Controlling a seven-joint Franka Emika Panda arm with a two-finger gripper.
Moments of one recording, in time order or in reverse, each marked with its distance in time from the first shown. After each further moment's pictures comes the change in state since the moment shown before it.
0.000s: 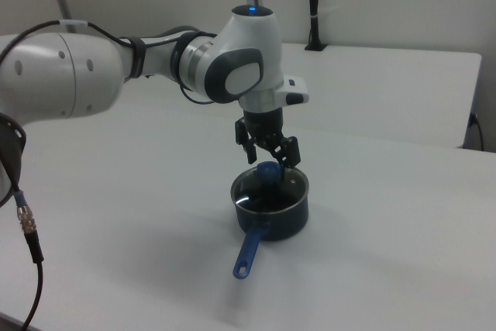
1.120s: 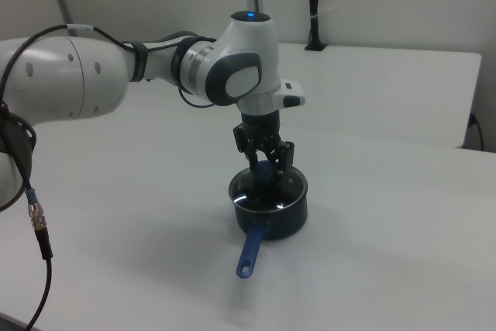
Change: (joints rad) arm 0.023 0.037 0.001 0.023 -0.001 0.000 -0.010
